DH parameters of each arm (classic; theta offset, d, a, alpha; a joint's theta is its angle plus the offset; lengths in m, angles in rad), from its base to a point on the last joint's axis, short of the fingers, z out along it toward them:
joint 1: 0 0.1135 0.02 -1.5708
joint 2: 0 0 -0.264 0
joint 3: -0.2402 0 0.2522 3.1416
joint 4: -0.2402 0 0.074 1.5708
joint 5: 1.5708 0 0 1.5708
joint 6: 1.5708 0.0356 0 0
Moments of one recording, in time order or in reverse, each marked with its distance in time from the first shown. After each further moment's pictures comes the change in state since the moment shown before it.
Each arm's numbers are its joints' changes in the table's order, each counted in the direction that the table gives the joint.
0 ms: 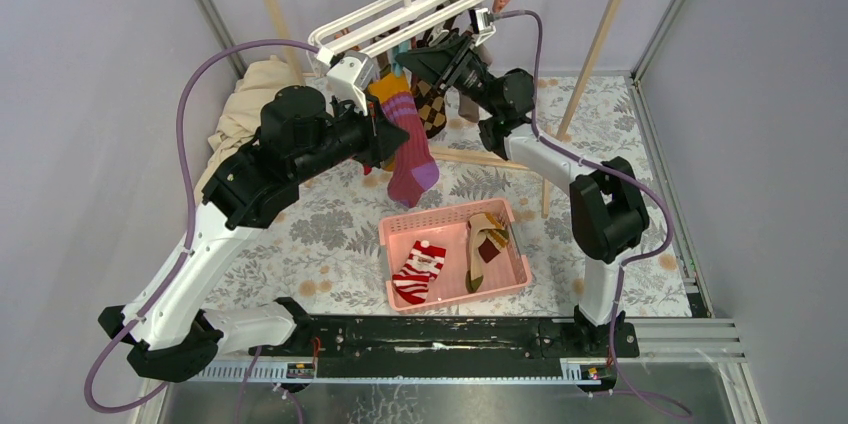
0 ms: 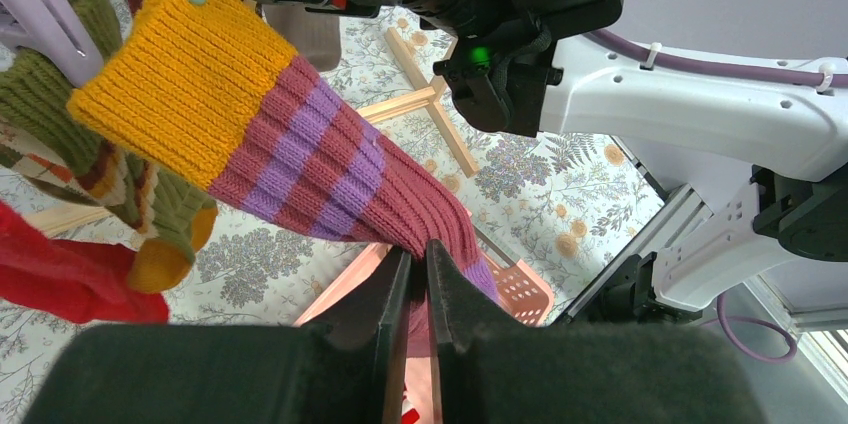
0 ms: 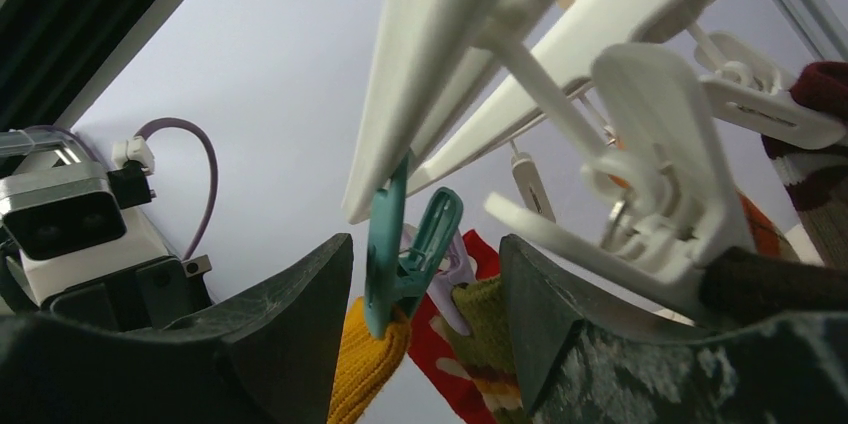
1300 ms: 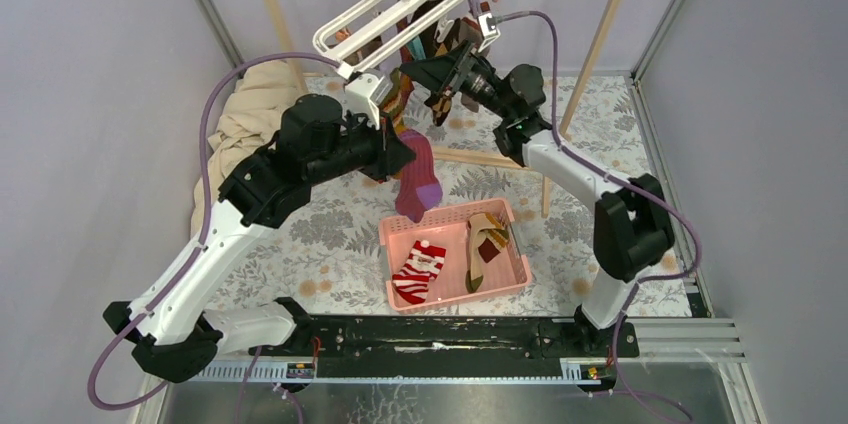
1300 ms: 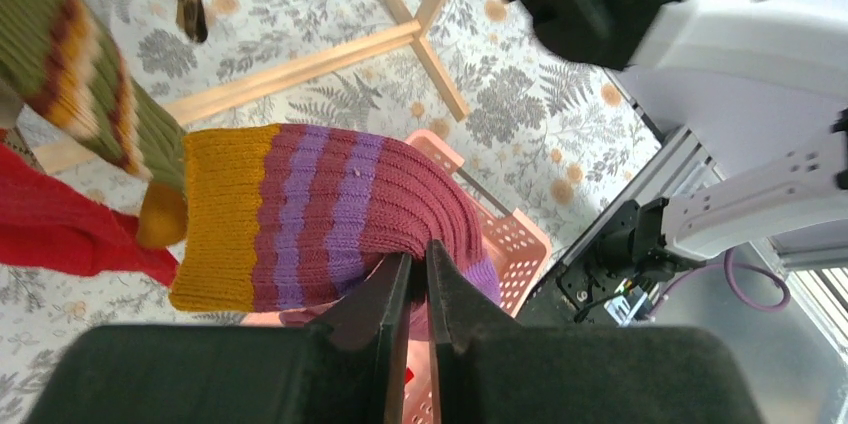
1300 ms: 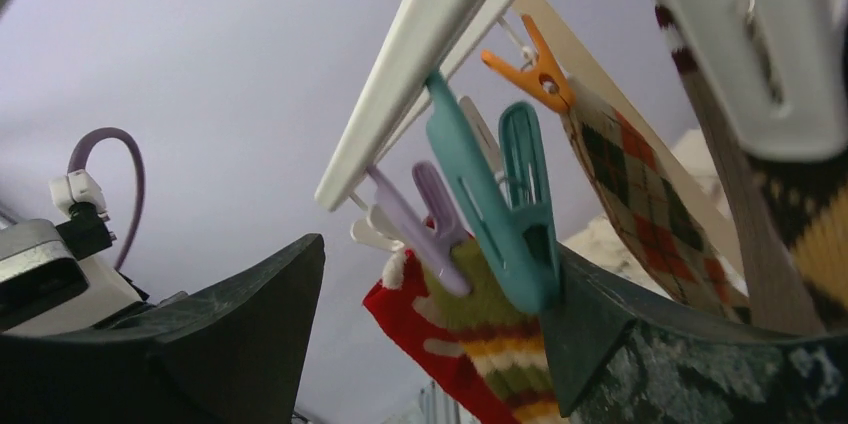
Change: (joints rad) left arm 0.000 0.000 0.077 -0.003 0.071 -0.002; right arm -0.019 -0.123 0.076 -0.273 -0.007 -0.140
